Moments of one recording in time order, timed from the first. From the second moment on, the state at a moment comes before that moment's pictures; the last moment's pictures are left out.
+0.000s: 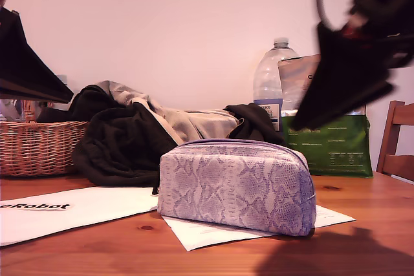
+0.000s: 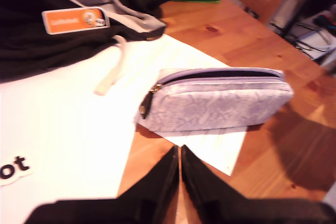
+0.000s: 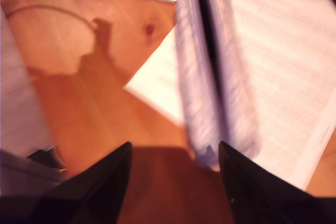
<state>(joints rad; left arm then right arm) -0.33 0.87 0.41 -0.04 0.49 -0.08 0.55 1.16 0.72 -0.43 -0.28 -0.38</state>
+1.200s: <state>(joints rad) -0.33 0.99 0.41 0.15 0.51 -0.04 0.55 1.47 0.82 -0.32 -0.21 -0.50</state>
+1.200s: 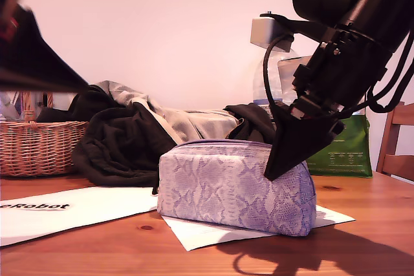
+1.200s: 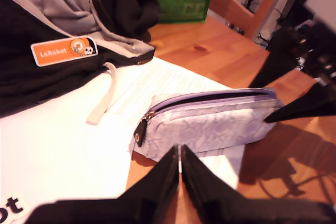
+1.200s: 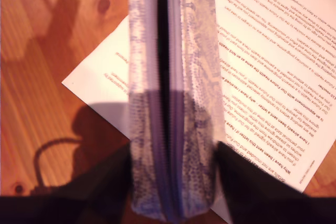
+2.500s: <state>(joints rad) -0.41 1.78 0.61 0.61 0.44 0.29 0.55 1.47 0.82 -0.31 -0.21 -0.50</state>
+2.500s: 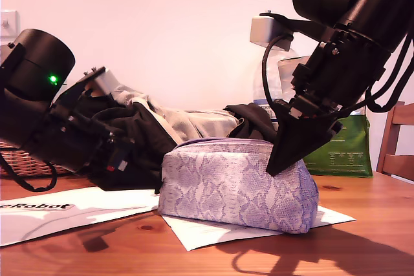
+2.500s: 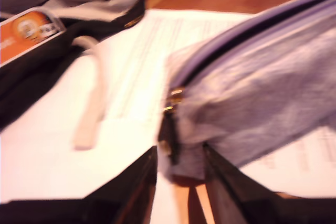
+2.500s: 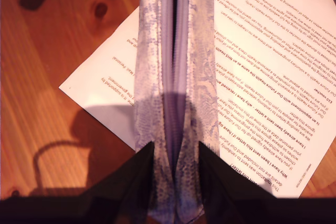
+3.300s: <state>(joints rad) -0.43 1.78 0.63 0.61 0.38 0.26 0.55 1.47 0.82 -0.30 -0.21 -0.50</state>
